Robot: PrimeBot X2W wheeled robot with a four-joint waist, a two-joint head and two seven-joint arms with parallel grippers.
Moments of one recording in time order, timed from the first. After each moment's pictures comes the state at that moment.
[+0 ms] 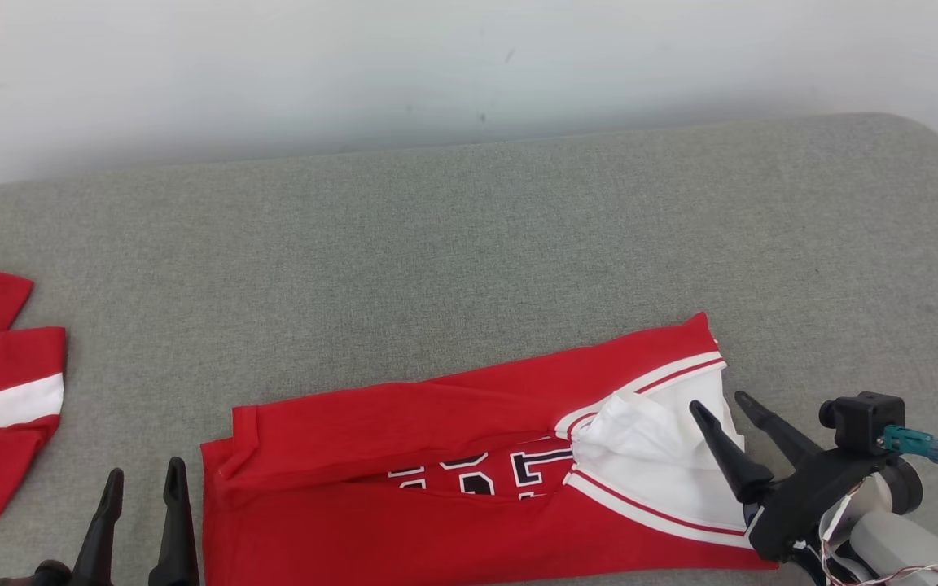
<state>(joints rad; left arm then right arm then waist) -0.03 0.20 -0.05 -0.01 -0.45 0.04 -0.26 -0.48 -0.61 1.00 0.43 1.03 0.13 -0.25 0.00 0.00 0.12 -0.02</state>
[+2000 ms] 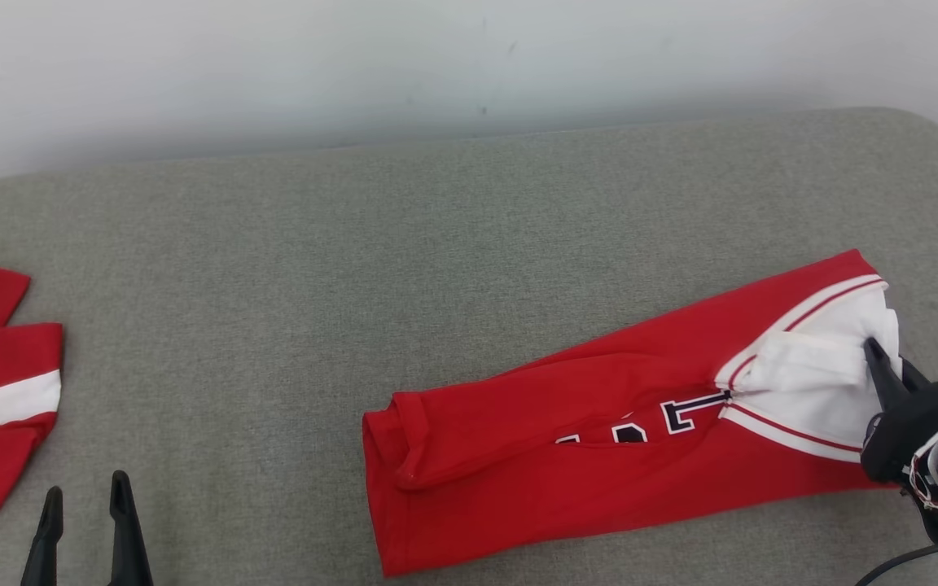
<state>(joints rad) 0.00 0.05 0.20 -0.02 -0.24 -0.06 -0.26 -0.57 -0.57 0.59 0.77 0.72 0.13 -0.16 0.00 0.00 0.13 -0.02</state>
